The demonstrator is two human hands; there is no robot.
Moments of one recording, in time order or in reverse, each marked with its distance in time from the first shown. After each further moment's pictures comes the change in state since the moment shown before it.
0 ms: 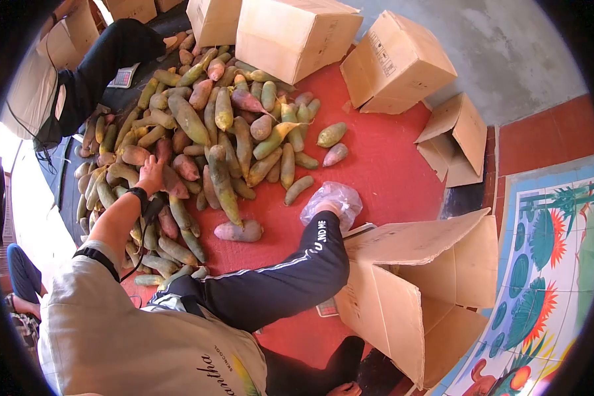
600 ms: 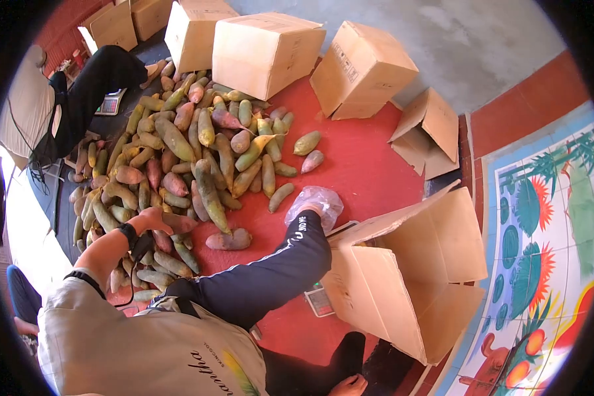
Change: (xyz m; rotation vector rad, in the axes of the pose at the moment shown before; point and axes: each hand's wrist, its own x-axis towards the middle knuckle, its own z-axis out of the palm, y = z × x) left_hand -0.075 0.015 -0.016 -0.165 -0.388 0.257; right_hand -0.002 -0.004 -0.009 0.107 -0.019 0.117
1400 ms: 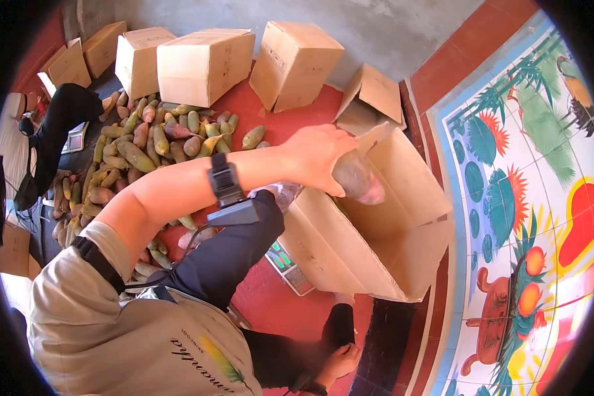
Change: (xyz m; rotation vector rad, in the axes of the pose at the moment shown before) left_hand -0.201 0.455 -0.144 -0.088 0.709 1.479; right_hand -0.022 0.032 0.030 0.129 0.078 0.128
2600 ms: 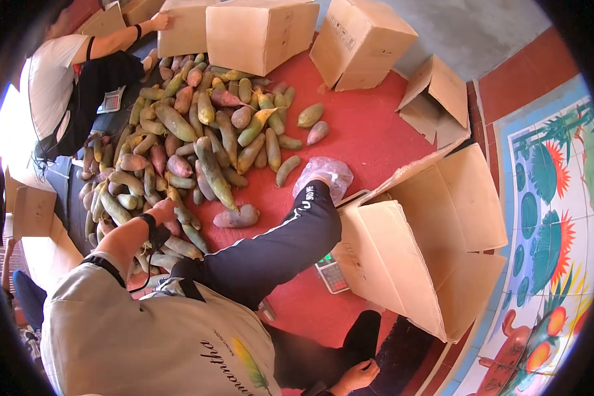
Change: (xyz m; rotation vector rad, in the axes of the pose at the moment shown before) left_hand -0.536 -0.202 0.042 0.247 -0.934 -1.050; right_hand 0.000 0.013 0.001 -0.071 -0.046 -0.090
